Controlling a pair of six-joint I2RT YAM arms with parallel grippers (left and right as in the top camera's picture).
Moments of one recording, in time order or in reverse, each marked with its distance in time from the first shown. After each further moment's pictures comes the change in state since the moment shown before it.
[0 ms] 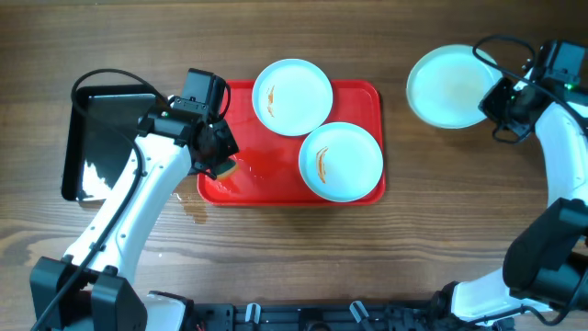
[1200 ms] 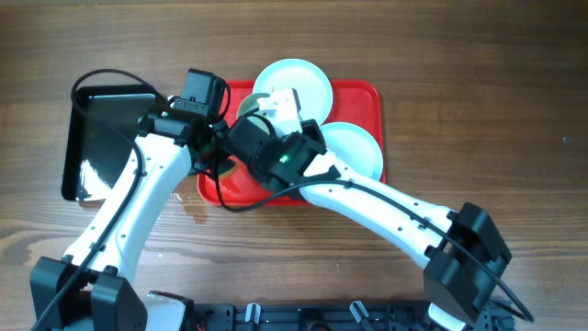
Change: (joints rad) left arm 0.000 0.000 0.000 -0.008 0.000 0.000; right arm 1.252 0.137 0.196 -0.167 0.872 0.150
